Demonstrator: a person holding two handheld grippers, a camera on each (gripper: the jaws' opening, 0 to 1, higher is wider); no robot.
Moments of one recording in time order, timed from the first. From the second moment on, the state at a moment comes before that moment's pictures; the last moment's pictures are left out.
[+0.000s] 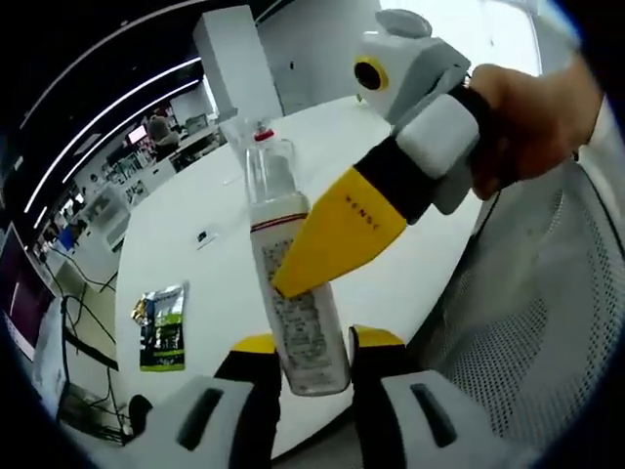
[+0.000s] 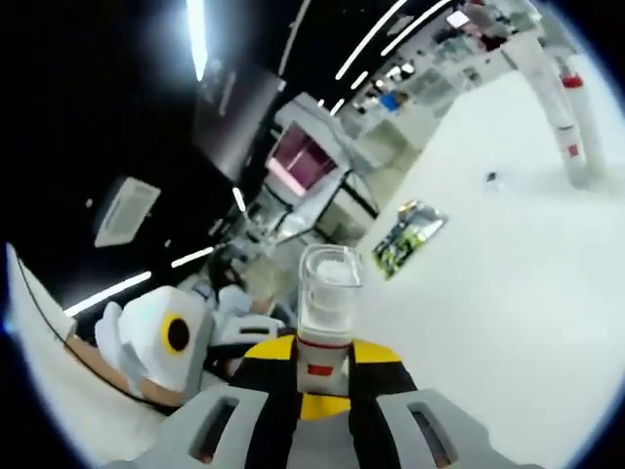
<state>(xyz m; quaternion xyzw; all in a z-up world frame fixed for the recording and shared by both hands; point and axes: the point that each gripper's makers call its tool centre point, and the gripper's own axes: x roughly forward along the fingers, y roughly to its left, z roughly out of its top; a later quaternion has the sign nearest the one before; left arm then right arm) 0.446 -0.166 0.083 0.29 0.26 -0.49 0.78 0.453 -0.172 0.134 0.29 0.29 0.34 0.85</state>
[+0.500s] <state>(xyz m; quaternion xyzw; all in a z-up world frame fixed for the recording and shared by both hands) 0.454 -0.129 0.079 0.31 0.27 -0.47 0.78 0.465 -0.207 0.150 0.19 0.26 0.33 0.89</state>
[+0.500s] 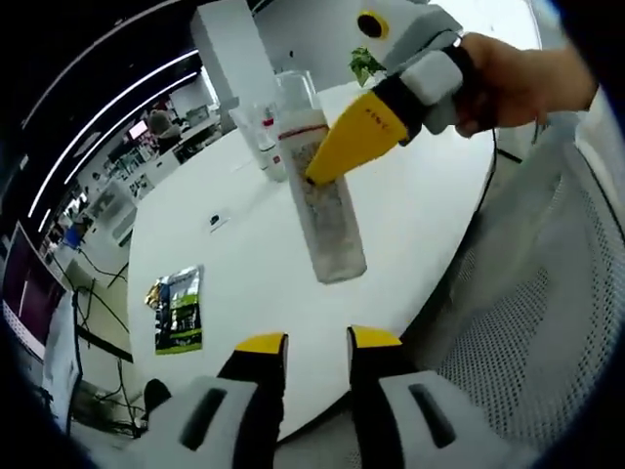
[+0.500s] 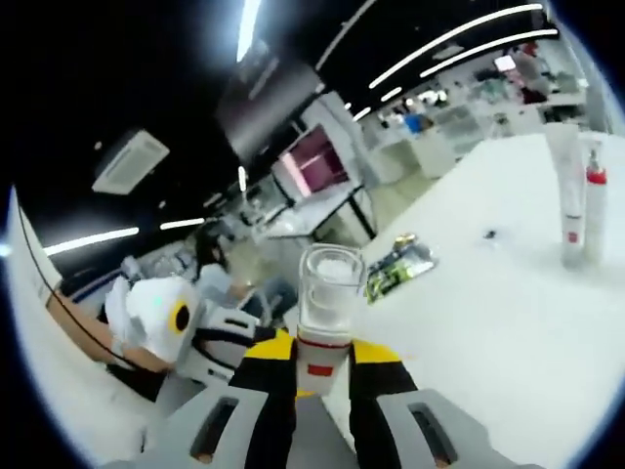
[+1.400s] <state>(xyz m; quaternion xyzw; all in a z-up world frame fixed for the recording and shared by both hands) 0.439 -0.124 0.046 0.40 0.29 -0.48 0.72 0.500 -0.342 0.109 0.07 0.27 0.16 0.94</state>
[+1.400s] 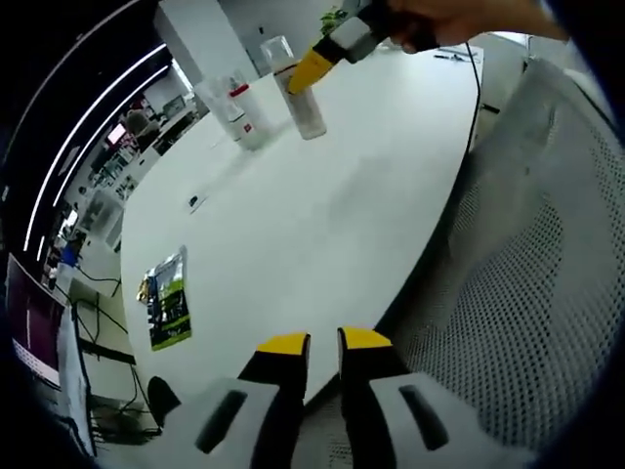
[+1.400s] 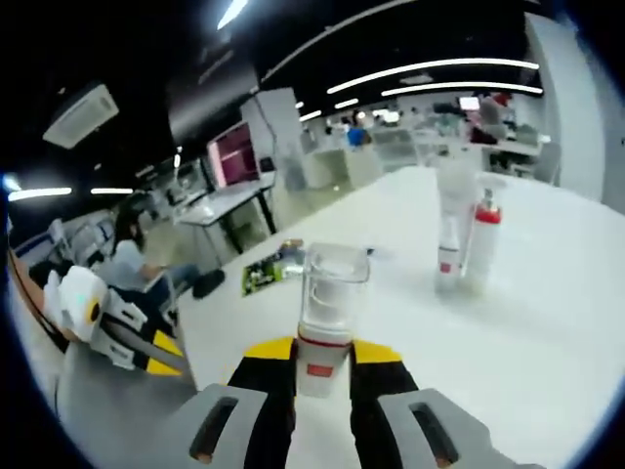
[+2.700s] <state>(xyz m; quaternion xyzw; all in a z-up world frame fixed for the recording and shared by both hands) 0.434 -0.118 0.032 0.41 0.33 -0.48 0.70 0.564 -0.427 0.048 -0.05 0.26 0.09 0.96</state>
